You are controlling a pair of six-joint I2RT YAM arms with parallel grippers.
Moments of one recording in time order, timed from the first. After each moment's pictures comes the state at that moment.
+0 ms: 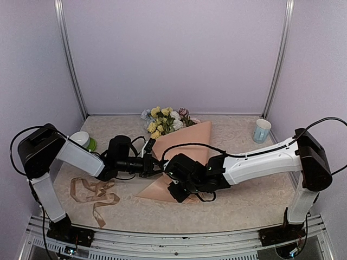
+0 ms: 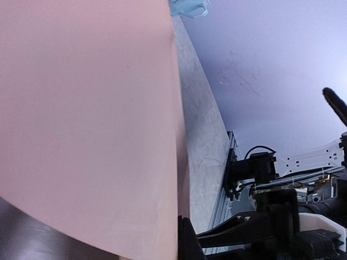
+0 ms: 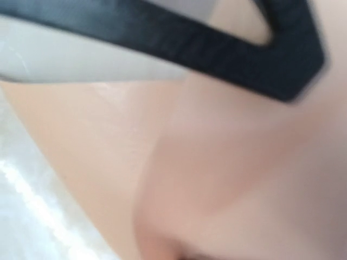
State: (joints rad) left arm -0.68 1.79 0.71 0.72 0.71 -0.86; right arm 1.23 1.82 1.20 -0.34 0.28 0.33
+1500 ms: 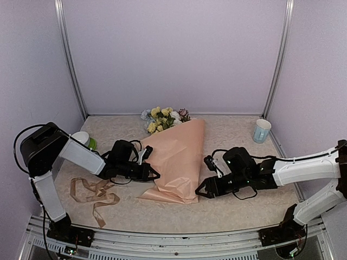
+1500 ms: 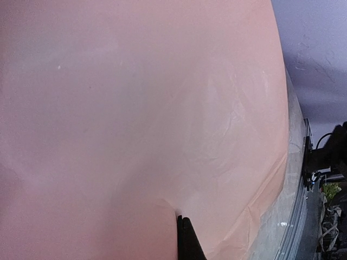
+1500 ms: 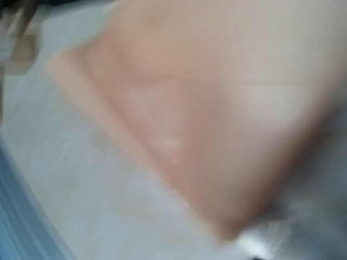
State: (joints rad) left arm -0.65 1.82 0.73 0.41 0.52 -0.52; right arm 0.97 1.36 0.66 -0.07 -0.25 0.60
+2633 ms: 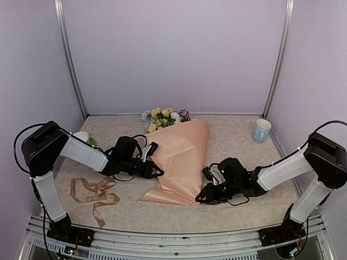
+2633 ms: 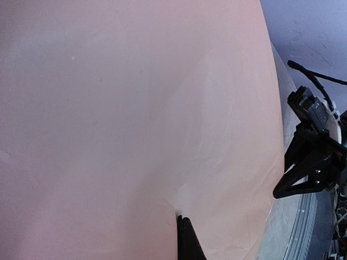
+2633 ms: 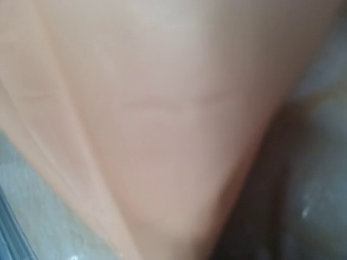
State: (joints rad) left arm -0.67 1.83 0.80 0.36 0.53 -0.41; right arm 0.88 1.62 0.52 0.31 -0.39 0.82
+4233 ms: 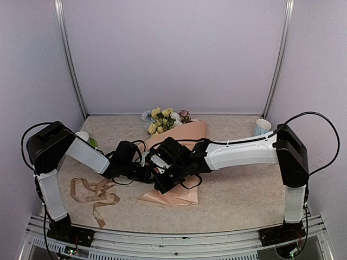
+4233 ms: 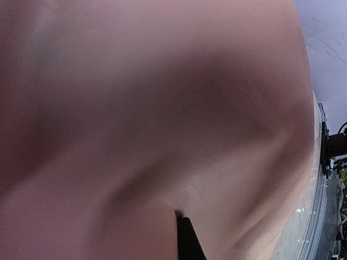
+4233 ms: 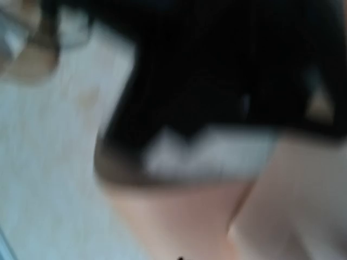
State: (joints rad) left arm -0.65 1.90 0.78 0.37 0.51 -0.40; right arm 1.12 1.98 1.42 -0.41 -0.17 0.38
